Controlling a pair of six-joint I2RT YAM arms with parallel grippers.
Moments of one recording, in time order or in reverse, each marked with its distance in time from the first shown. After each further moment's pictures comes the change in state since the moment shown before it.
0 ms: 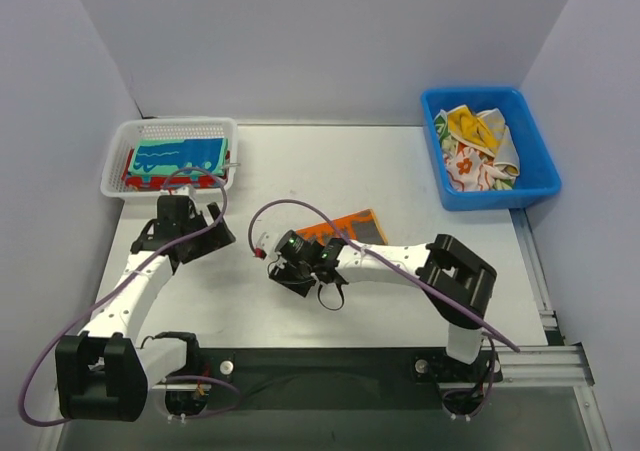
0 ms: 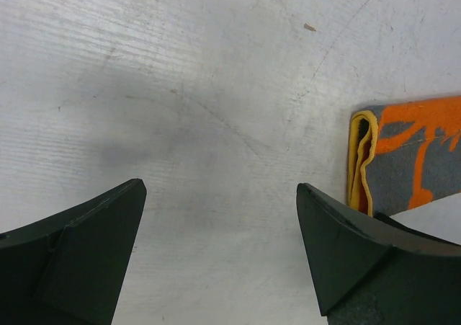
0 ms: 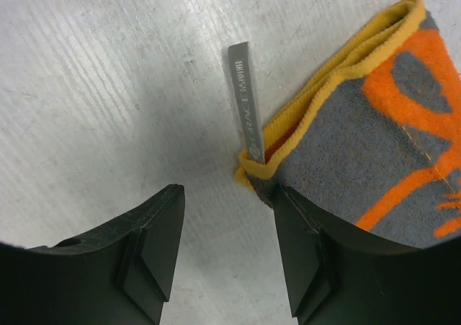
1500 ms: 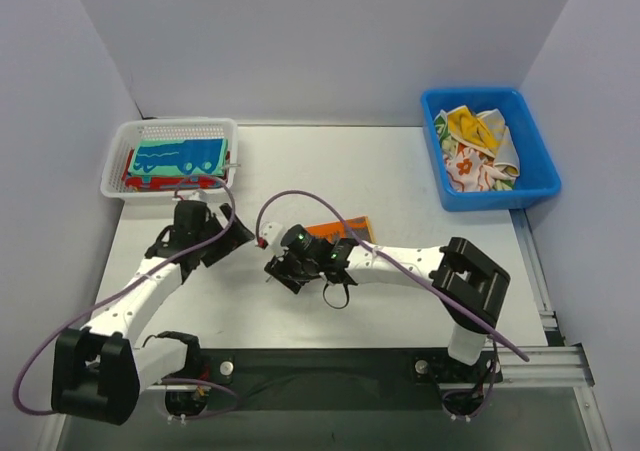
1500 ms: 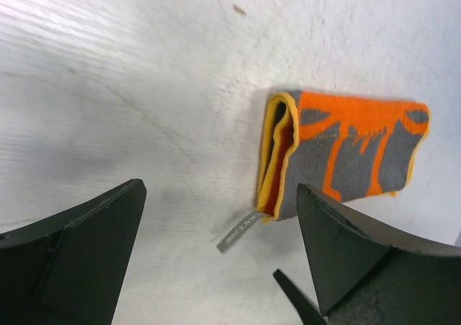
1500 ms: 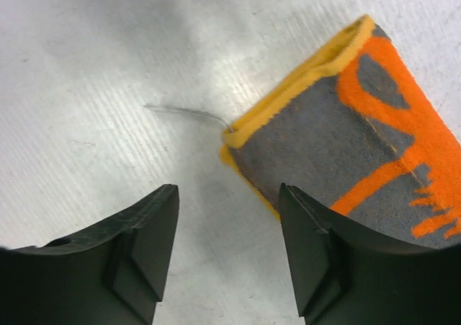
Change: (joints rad) left arm -0.162 0.036 -0.095 0.196 0.048 -0.291; right arm -0.030 -0.069 -0.073 0.179 -0.076 0.080
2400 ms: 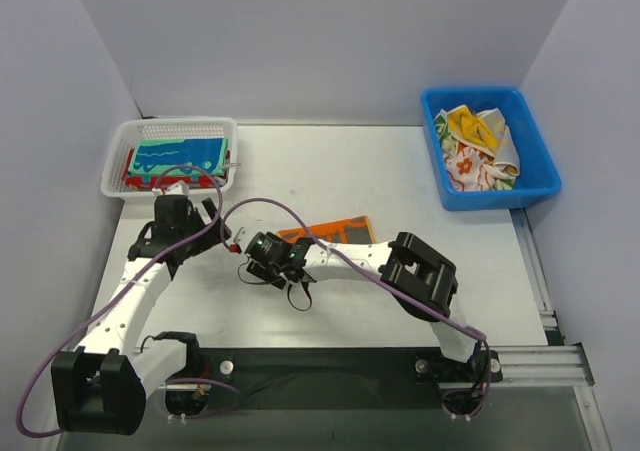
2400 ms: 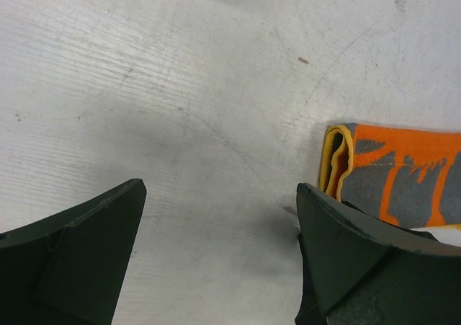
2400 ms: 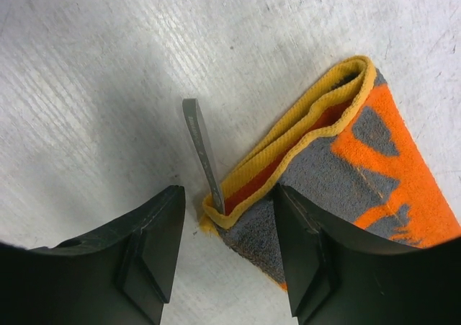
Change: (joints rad) left arm 0.145 -0.104 0.096 -0.180 -0.130 0.239; right arm 0.092 0.301 0.333 -0.228 0.273 -0.045
